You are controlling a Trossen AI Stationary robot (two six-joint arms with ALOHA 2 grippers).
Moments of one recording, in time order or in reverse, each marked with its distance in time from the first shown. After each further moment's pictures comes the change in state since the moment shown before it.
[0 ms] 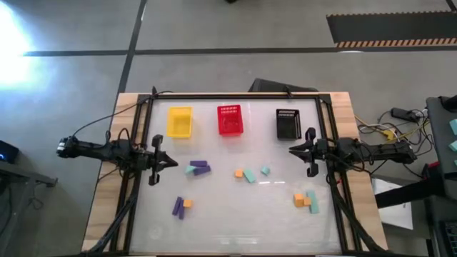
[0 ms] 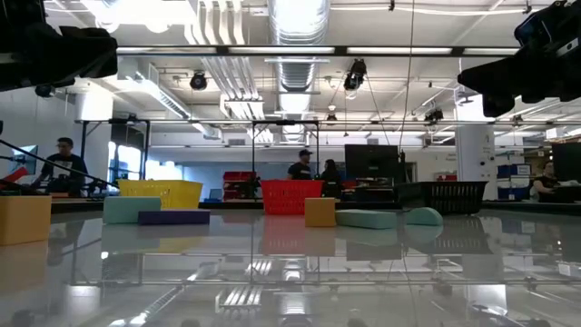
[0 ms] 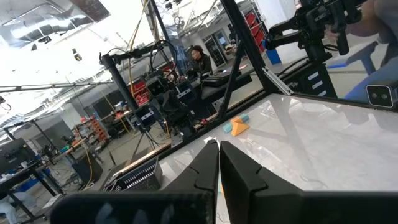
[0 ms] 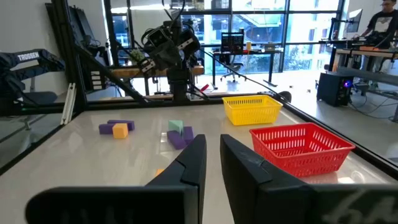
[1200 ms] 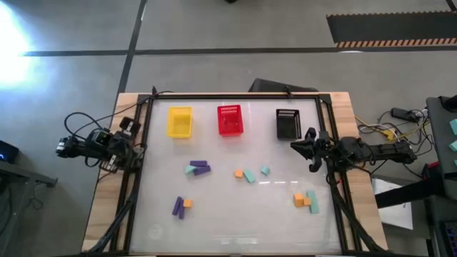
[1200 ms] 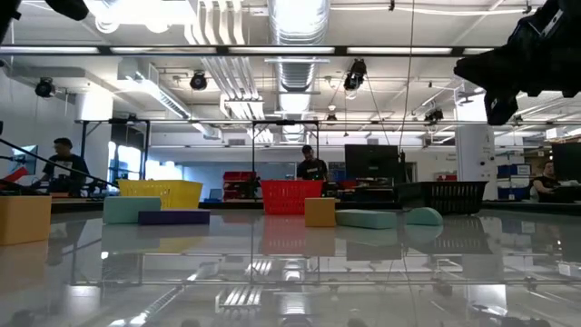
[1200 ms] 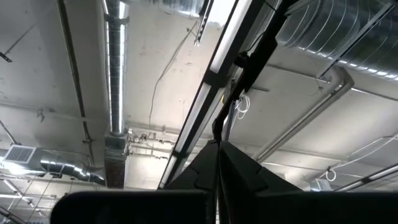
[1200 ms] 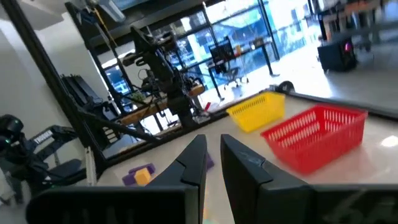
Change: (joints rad) left arm 0.000 0.015 0.001 0.987 0.034 -0.603; right arm 0.000 0.000 0.000 0.097 0.074 0.312
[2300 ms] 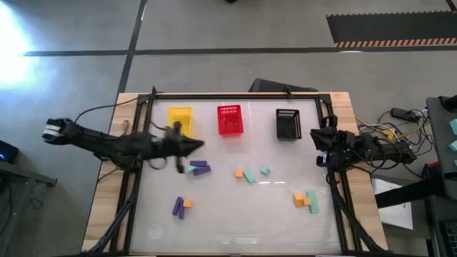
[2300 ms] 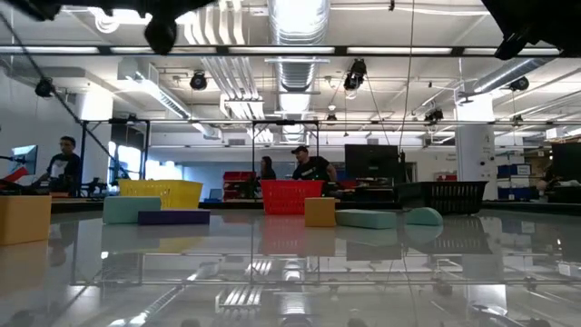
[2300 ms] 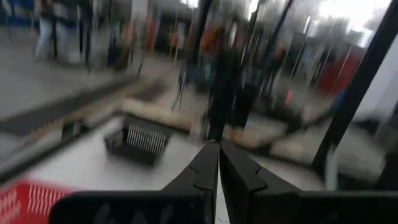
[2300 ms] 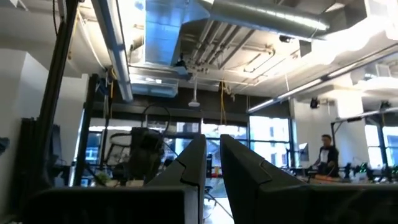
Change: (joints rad) left arm -0.001 0.827 0.550 -0.730 -0.414 -0.135; right arm 0.000 0.000 0.000 0.502 -0.002 -0.562
